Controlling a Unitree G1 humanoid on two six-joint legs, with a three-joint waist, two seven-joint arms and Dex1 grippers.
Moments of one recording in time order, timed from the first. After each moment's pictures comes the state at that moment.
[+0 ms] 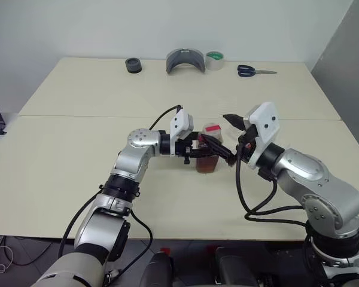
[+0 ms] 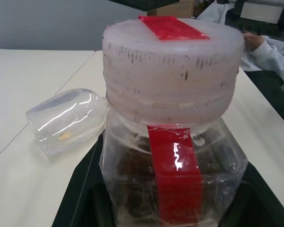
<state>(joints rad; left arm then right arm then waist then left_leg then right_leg) -0.79 0.30 -0.18 0.41 -0.27 0.15 -1.24 -0.46 -0.41 0.07 -0.70 0.50 0.91 0.25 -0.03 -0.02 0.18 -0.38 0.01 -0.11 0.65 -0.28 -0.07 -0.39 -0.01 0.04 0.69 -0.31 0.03</state>
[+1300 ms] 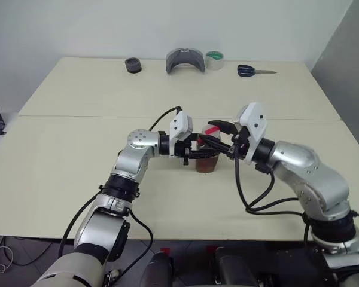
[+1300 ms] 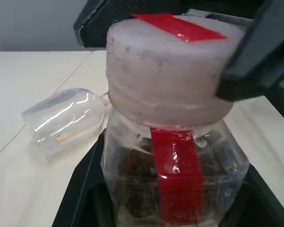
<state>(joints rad) -0.79 0.30 -0.19 0.43 -0.26 0.10 -1.26 -0.61 -0.57 0.15 -0.35 0.45 0.62 0.75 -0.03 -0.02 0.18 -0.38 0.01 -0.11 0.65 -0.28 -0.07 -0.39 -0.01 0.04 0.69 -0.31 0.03</state>
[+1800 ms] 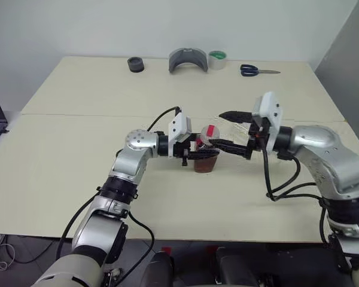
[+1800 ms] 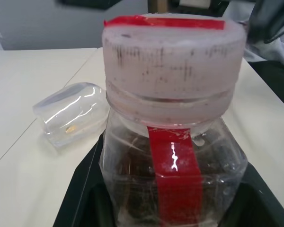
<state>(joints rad) -0.77 0.32 -0.19 0.39 -0.26 0.09 -1.23 -0.56 -0.60 0.00 -0.42 0.51 0.69 0.75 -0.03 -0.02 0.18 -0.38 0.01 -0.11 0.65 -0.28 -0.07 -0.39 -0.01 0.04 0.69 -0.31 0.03</state>
